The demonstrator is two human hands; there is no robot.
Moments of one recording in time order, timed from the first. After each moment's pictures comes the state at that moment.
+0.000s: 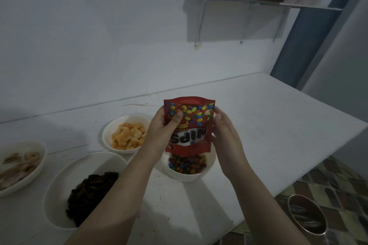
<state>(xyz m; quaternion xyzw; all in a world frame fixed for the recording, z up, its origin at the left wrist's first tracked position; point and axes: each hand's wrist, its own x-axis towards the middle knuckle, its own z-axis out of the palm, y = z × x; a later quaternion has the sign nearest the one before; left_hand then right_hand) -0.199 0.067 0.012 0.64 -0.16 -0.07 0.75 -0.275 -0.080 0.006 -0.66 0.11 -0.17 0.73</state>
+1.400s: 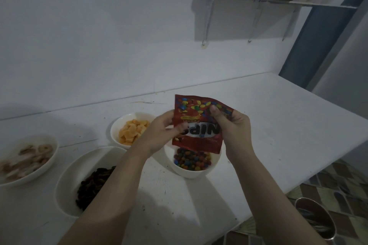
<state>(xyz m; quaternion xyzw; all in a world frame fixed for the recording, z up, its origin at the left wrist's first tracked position) -0.190 0.095 0.010 0.74 -0.24 -0.12 0.62 -0.273 -0.074 0.040 -0.63 0.09 -0.26 0.72</state>
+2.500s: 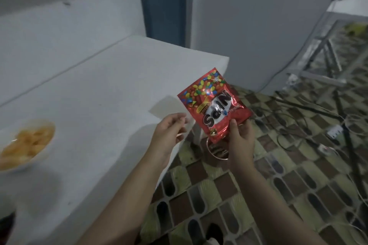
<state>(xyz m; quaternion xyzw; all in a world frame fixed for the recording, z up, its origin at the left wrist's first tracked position) -0.333 -0.320 -0.044 0.64 -0.20 -0.40 0.63 -0.476 -0.413 -0.083 -0.44 0.45 -0.50 0.60</state>
